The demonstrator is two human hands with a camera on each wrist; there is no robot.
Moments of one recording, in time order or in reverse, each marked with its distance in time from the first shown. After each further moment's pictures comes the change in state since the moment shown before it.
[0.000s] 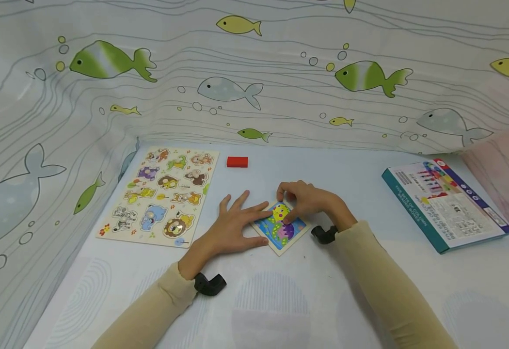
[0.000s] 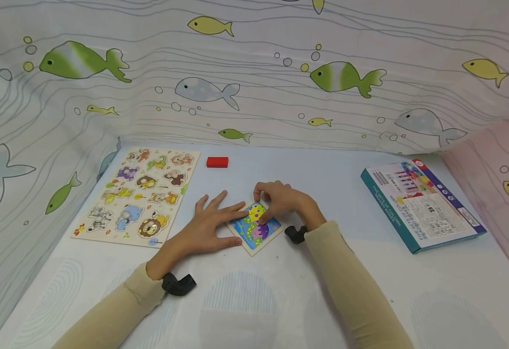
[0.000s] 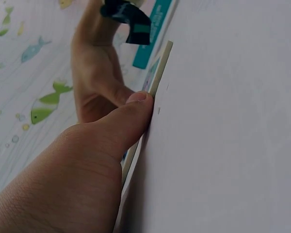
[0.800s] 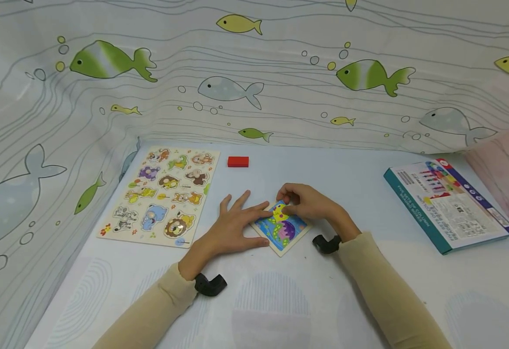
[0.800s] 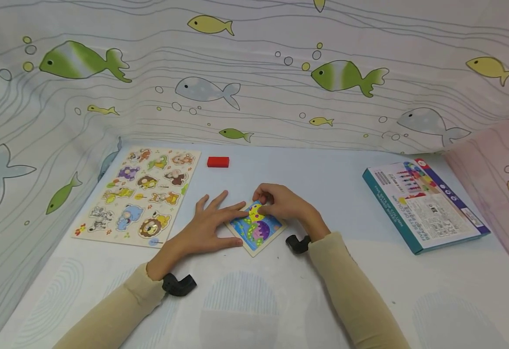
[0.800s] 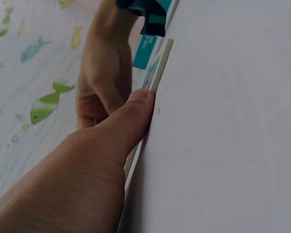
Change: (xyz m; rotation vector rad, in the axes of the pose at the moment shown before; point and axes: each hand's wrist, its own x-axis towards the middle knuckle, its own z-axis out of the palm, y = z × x) left_hand 0.000 0.000 0.000 -0.028 0.009 -0.001; right_hand -0.006 0.009 0.019 0.271 0.159 -0.133
